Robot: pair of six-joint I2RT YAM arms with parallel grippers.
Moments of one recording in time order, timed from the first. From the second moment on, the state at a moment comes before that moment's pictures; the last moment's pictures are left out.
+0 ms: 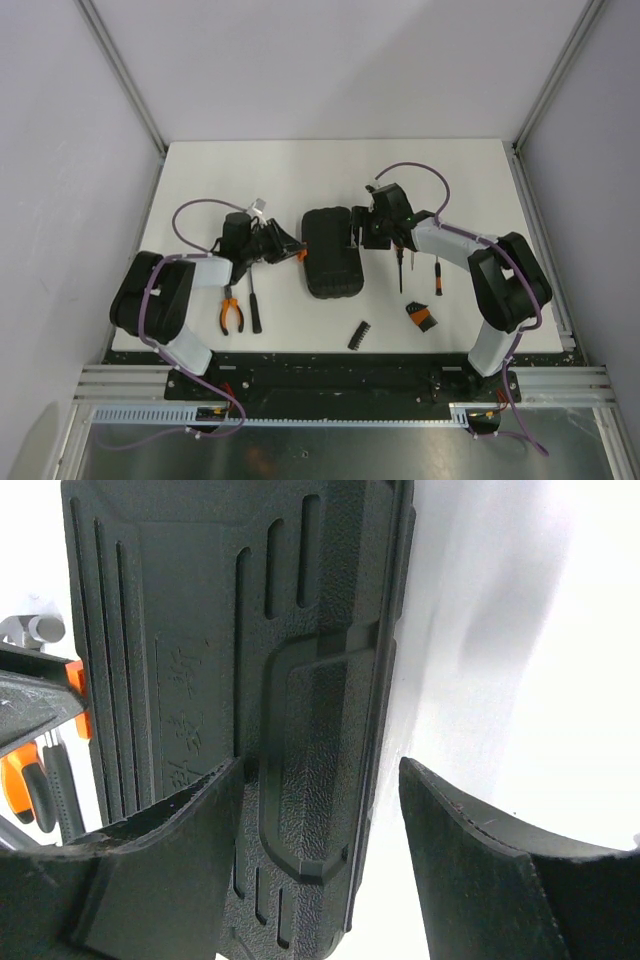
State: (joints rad) left arm -0.26 1.63 0.61 0.48 0.52 -0.84; right arm 0.53 1.76 1.12 -0.19 -0.19 0.51
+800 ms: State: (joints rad) left arm -0.20 1.54 0.54 0.38 0.44 -0.83; right arm 0.51 1.77 1.12 -0.18 -0.20 0.52
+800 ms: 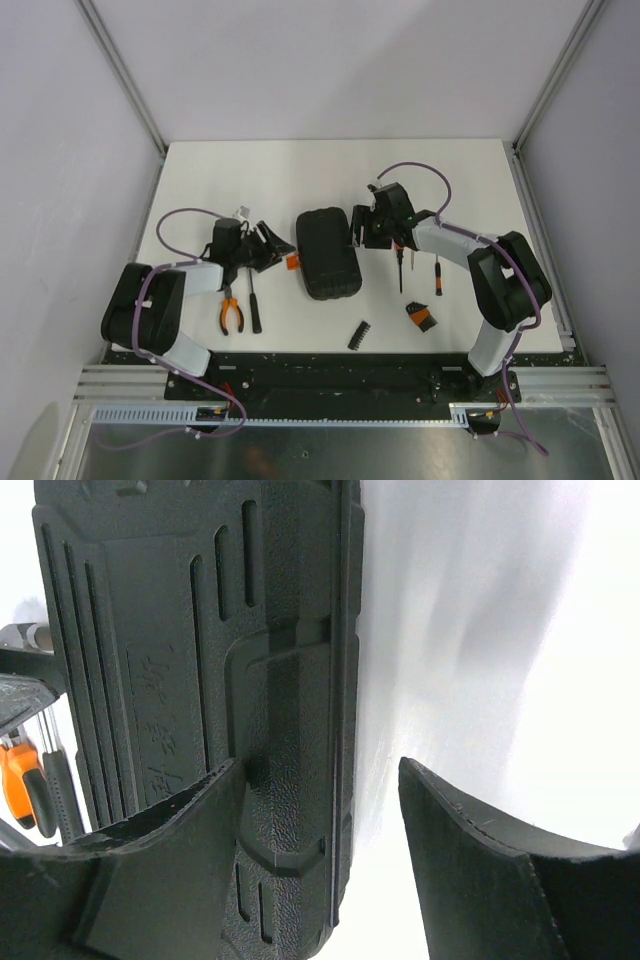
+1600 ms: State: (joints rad) left arm -0.20 1.29 0.58 0.06 0.24 -0.74; right arm 0.87 1.84 1.69 -0.57 0.37 0.21
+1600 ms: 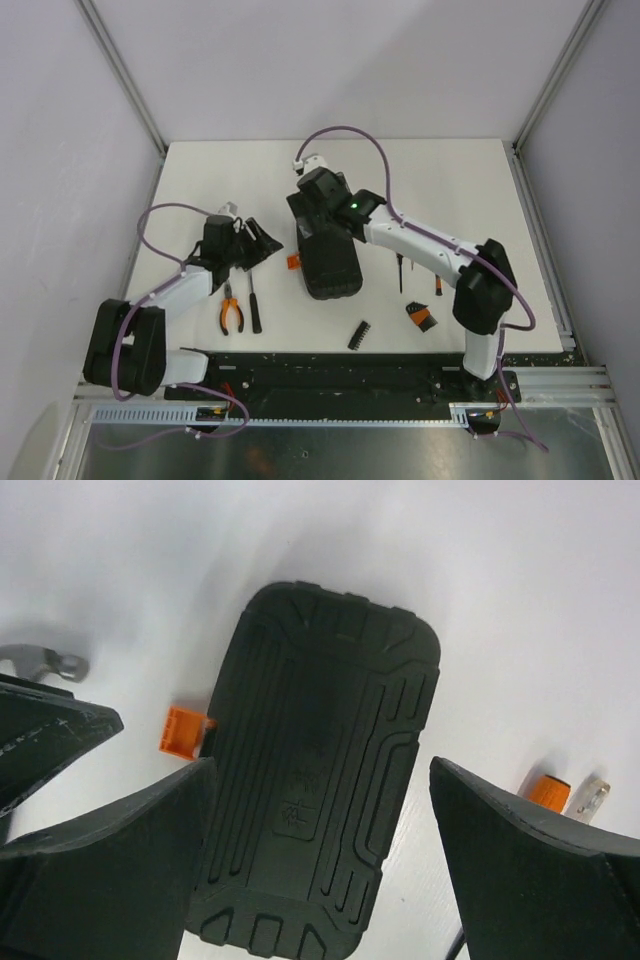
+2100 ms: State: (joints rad) left arm -0.24 1.54 0.58 0.20 0.34 -0.86; right arm 0.91 2.02 1.73 -0.70 0.43 0.25
